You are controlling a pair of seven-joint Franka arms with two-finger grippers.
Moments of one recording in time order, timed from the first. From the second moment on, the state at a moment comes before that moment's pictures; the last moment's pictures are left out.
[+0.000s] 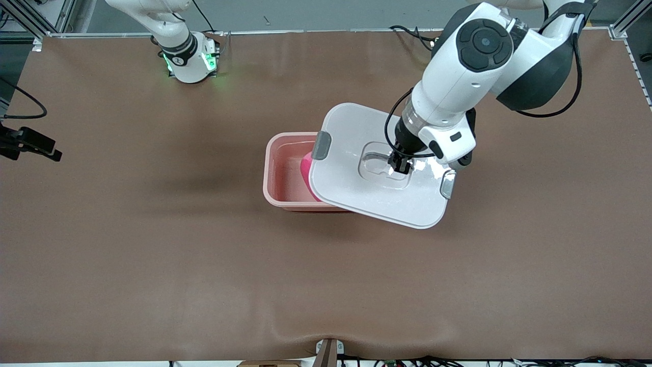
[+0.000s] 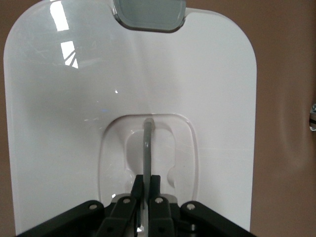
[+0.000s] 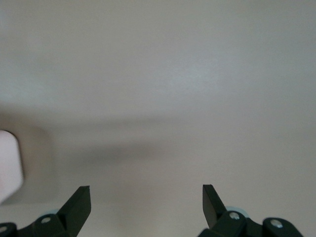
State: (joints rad) left arm -0.17 0.35 -0.49 -1.37 0.04 1.77 -1.96; right arm -0.07 0.05 -0.07 -1.59 0.00 1.65 -0.12
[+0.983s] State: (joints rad) left arm -0.31 0.39 -0.49 -1.37 0.16 1.86 -2.15; right arm -0.08 0.05 -0.08 -1.59 -0.05 1.65 -0.15
